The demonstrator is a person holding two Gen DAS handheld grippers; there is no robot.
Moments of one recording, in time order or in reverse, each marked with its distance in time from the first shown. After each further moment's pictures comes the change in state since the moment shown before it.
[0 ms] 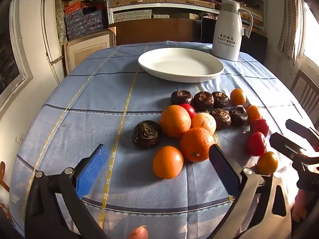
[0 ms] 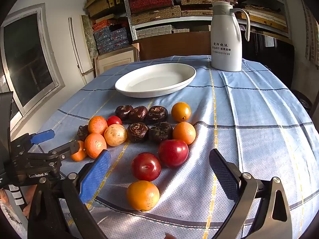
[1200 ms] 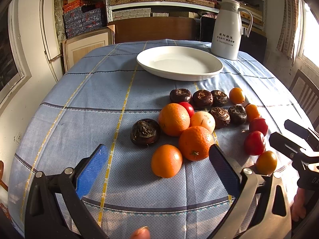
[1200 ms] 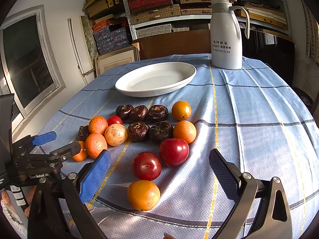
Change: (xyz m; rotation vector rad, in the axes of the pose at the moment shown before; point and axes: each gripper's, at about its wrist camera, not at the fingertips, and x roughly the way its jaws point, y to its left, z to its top) left arm 0.004 0.002 0.000 -0.012 0.008 -0.014; right arm 0.001 -0.002 -0.001 0.010 0.003 0.006
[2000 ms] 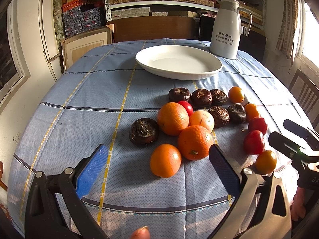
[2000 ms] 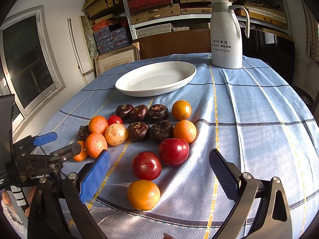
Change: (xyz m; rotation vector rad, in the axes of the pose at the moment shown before) left arm 0.001 0.002 0.000 -0.001 0.003 -0.003; right arm 0.001 -0.001 0.000 0.003 0.002 0.002
